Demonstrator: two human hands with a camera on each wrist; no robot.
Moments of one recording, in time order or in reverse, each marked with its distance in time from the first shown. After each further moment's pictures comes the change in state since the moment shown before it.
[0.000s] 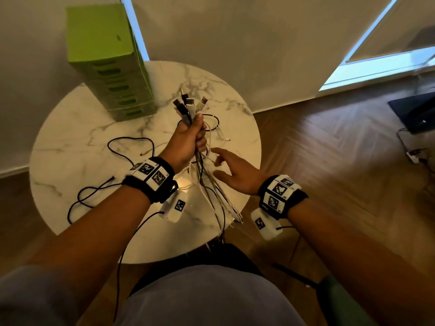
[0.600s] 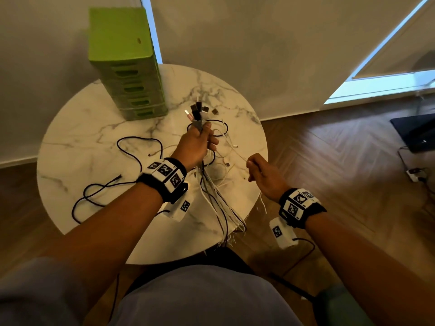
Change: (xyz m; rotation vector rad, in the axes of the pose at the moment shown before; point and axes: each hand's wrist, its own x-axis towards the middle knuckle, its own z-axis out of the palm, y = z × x) left_hand 0.008 -0.001 -0.012 0.383 0.183 -0.013; right_hand -0.017 0.034 -0.014 0.079 0.221 0.122
